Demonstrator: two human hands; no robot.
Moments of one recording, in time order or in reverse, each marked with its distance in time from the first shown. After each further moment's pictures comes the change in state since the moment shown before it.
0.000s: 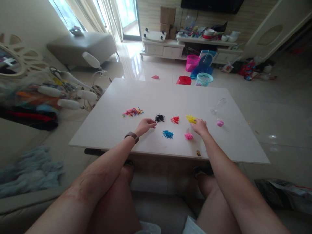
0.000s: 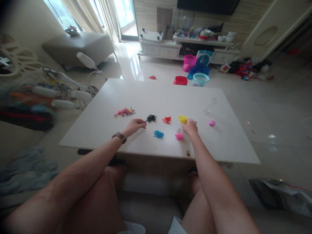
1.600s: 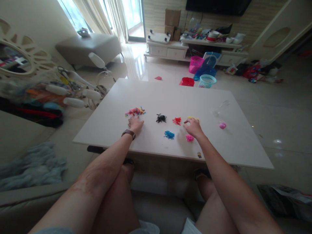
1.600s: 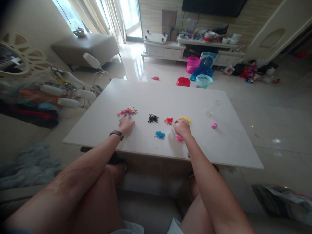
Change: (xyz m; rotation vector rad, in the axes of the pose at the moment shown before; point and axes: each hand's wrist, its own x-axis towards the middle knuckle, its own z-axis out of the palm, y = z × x) left_hand 0.012 -0.018 -0.051 0.617 0.514 -0.258; right_hand -0.027 -0.061 -0.011 0.120 -0.009 -0.236
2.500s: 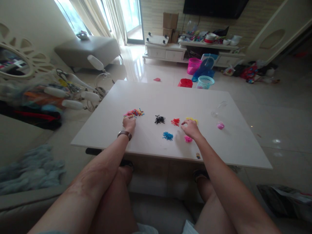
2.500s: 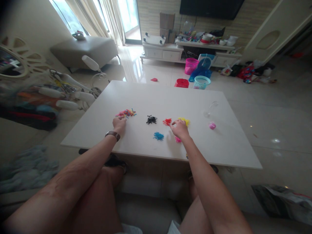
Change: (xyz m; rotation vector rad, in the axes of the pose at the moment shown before) left_hand 0.014 -0.009 -0.015 -0.259 0.204 -0.116; right_hand -0.003 -0.006 0.001 -0.006 -0.023 -0.024
